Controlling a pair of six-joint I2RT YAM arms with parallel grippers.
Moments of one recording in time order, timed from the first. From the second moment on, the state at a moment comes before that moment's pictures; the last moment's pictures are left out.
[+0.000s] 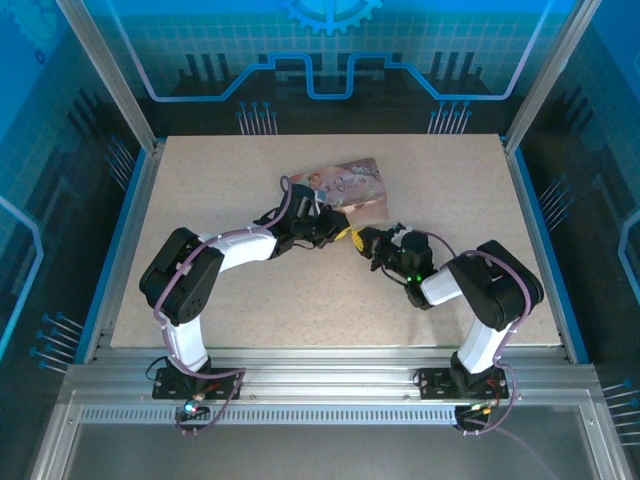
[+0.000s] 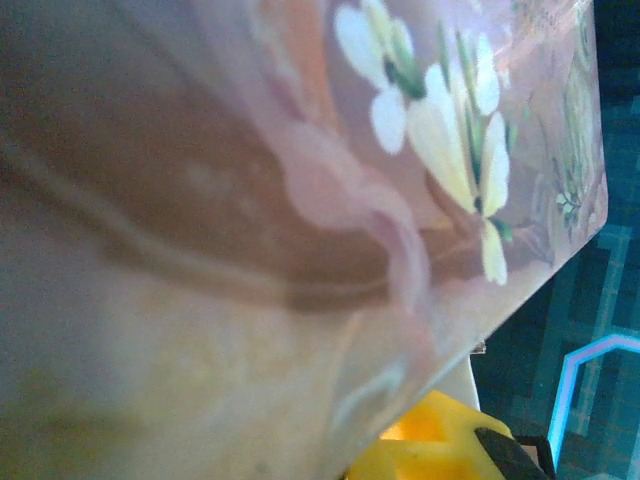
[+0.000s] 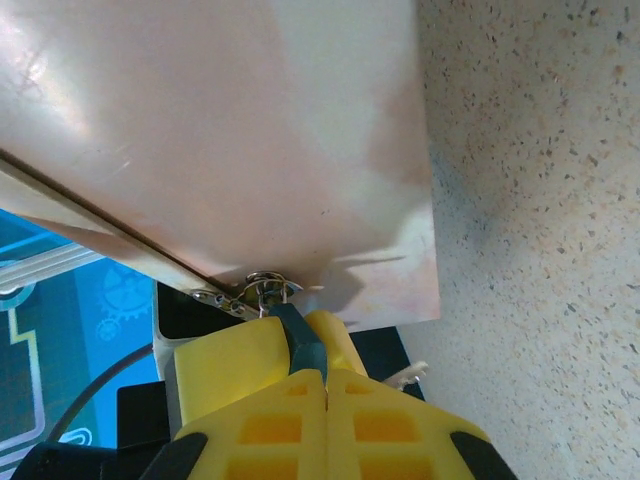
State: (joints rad) left arm -0.55 1.84 1.08 0.20 0.47 -1.22; right arm 0.44 1.74 0.44 1.13 -0.32 1.78
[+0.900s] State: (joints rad) left arm -0.57 1.83 1.09 0.01 0.48 -1.11; right arm 0.35 1.32 0.41 0.43 -0.47 1.28
